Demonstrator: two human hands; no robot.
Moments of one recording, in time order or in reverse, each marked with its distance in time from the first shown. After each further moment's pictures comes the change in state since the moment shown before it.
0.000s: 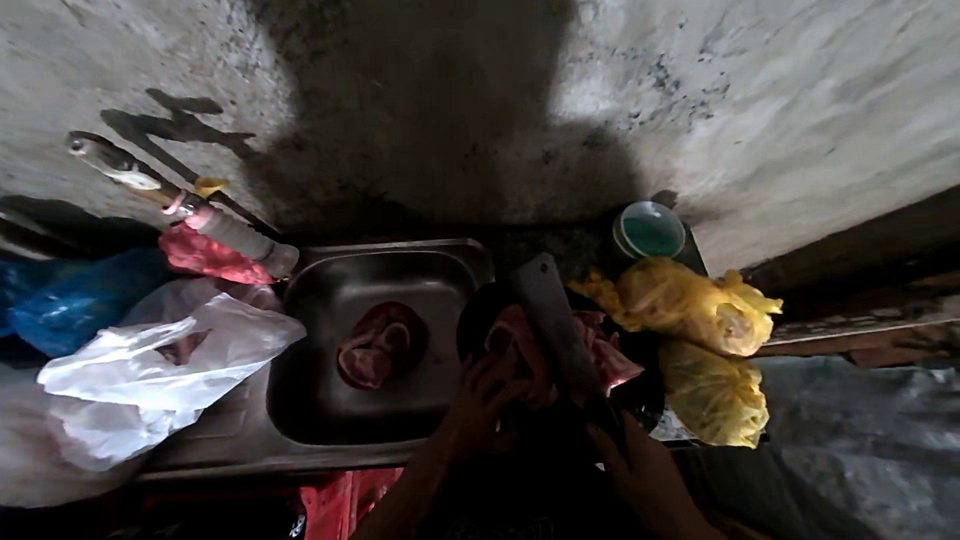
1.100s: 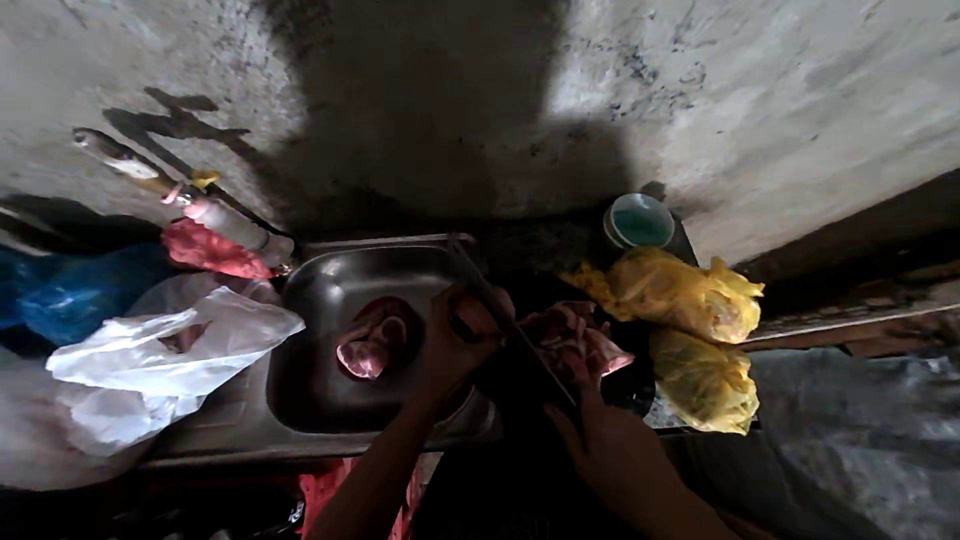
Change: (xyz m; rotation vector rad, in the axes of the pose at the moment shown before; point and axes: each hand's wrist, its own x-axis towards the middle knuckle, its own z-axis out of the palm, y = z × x) left_hand 0.067 -0.012 -0.023 -0.396 0.168 -0.671; right_hand -0.009 -0.052 -0.006 -0.326 0.076 -0.233
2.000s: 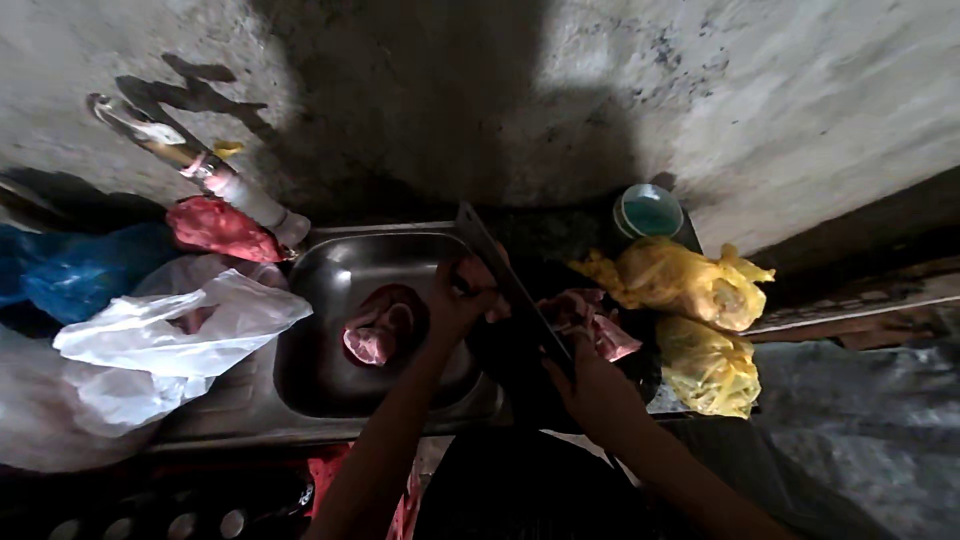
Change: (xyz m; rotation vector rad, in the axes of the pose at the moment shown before) left_hand 0.027 -0.003 -0.012 -0.031 -0.004 -0.091; right_hand 0.038 -0.012 0.004 0.044 -0.182 0.161
